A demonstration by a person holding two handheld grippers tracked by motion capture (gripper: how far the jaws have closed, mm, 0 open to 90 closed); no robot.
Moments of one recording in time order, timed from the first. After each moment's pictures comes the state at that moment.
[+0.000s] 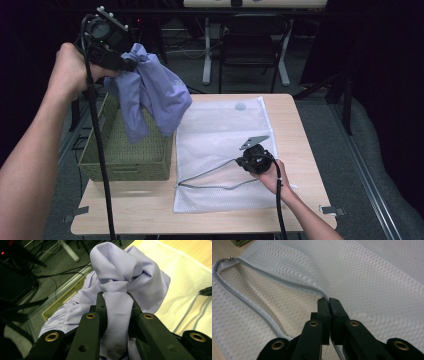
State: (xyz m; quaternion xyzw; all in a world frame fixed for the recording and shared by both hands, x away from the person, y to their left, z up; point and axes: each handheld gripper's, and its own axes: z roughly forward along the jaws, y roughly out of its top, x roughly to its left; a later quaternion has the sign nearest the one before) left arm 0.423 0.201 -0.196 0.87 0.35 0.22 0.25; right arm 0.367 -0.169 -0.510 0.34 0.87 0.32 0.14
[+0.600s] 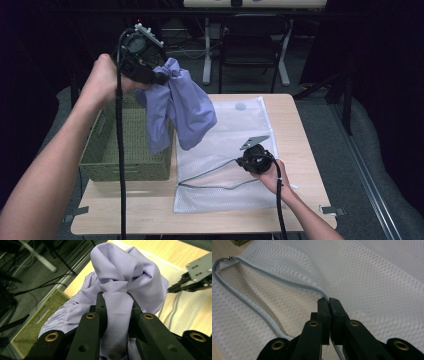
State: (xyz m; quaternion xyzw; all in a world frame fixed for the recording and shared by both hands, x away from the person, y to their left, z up) left arm 0.413 0.144 -0.214 0.91 0.27 0.18 0.27; right arm 0.368 -0.170 -0.511 0.34 0.87 0.32 0.14
